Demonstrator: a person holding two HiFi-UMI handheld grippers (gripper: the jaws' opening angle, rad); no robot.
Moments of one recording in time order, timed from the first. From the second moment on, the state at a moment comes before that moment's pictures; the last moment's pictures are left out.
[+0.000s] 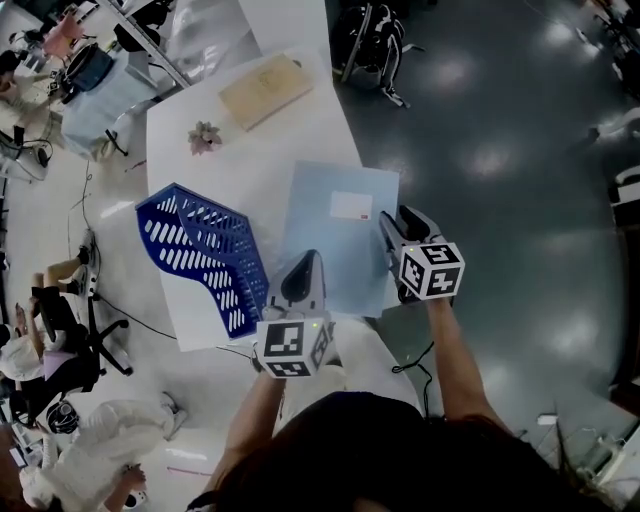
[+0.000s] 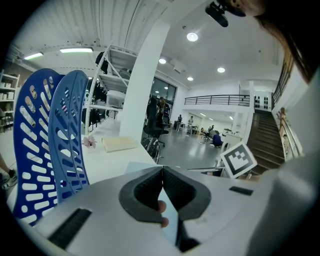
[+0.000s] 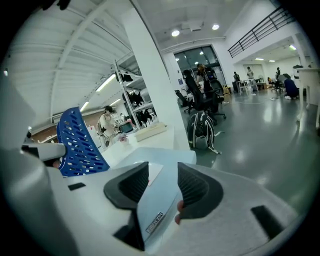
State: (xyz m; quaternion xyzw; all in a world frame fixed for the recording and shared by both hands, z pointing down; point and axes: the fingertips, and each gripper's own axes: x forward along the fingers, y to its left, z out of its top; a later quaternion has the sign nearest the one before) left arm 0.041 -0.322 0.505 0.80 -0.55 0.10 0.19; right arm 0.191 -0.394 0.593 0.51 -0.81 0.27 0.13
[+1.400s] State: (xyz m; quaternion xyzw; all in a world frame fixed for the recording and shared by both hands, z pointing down) left arm 0.046 -0.353 0.541 0.80 -0.55 0.12 0.23; right arm 0.192 -0.432 0.663 0.42 -0.76 0.49 0.01
